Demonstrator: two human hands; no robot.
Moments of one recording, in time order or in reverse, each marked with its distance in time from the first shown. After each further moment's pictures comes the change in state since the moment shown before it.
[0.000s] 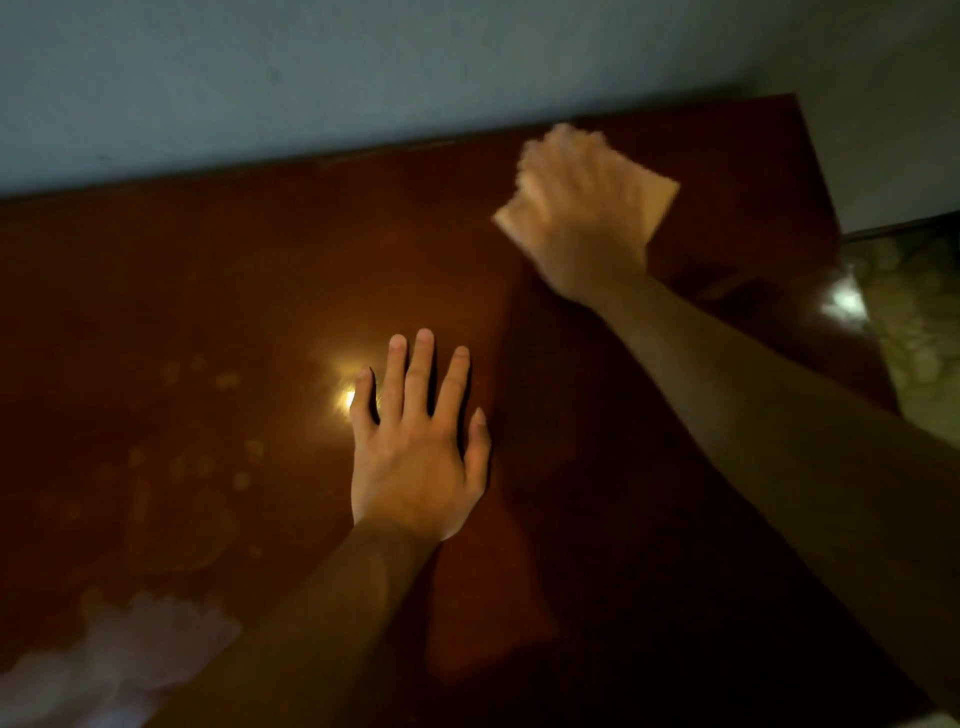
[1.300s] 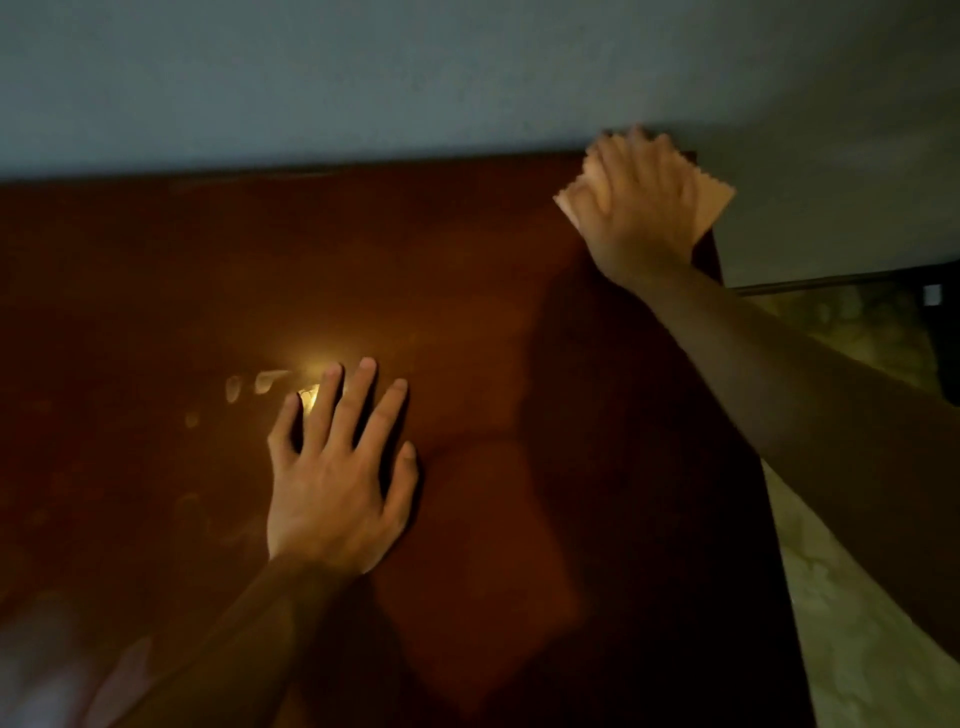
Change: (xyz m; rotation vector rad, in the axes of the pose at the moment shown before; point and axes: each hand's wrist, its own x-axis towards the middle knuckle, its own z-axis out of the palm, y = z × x) left_hand 0.027 0.075 0.004 -0.032 -0.064 -0.048; right_hand 0.029 0.168 -0.004 0.063 -0.044 0.114
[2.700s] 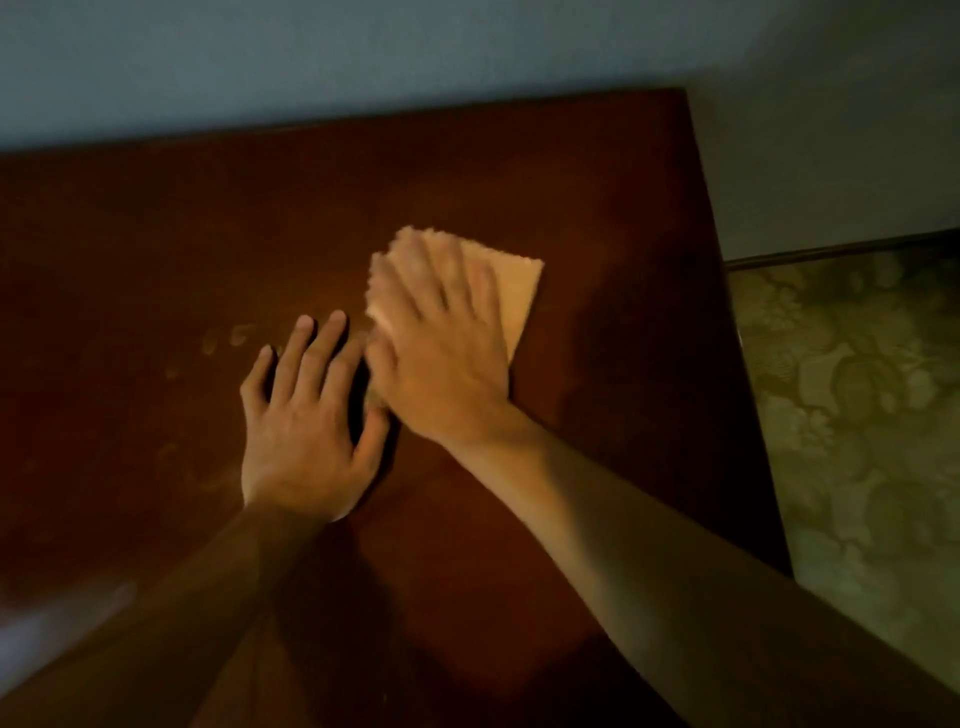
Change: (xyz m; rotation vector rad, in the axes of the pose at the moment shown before) left_hand -0.002 0.005 -0.003 -0.040 0.073 -0.049; right_hand -0.152 -0.130 0.030 0.127 0.023 -0.282
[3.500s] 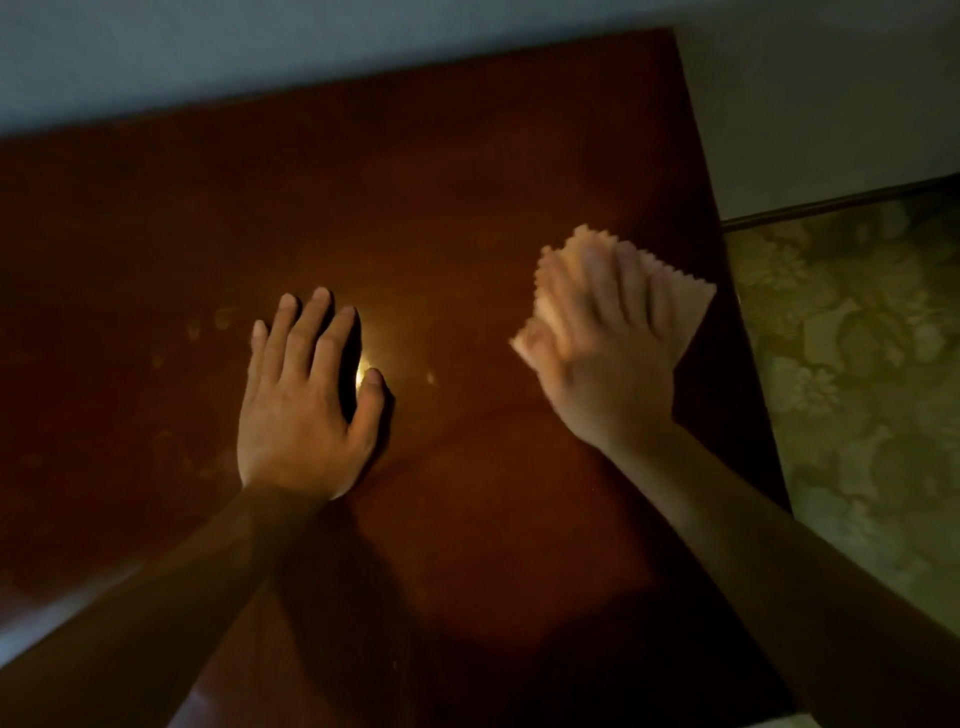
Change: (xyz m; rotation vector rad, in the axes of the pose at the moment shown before) left_hand 0.001 0.000 0.004 -0.072 0.025 0.003; right_hand -0.077 0.105 -0.017 -0.066 -0.025 0.251
